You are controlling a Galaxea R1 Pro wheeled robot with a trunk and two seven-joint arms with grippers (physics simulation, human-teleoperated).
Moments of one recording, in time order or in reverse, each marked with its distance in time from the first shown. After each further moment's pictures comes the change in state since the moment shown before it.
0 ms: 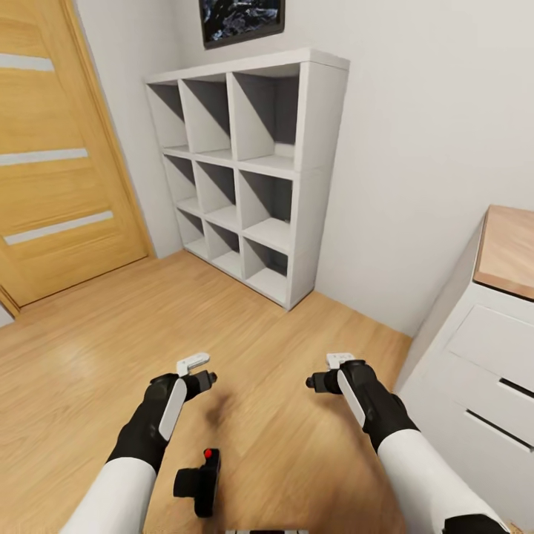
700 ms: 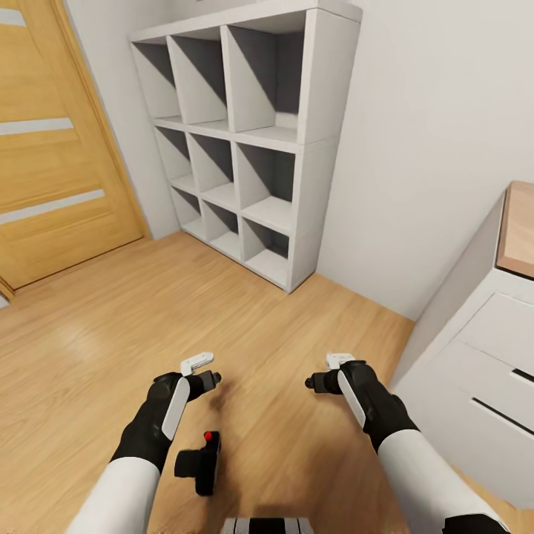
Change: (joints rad) left arm 0.000 -0.017 0.000 -0.013 0.001 0.033 0.000; right arm 0.000 -0.002 -0.001 0.005 0.000 -0.005 0.017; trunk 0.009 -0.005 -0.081
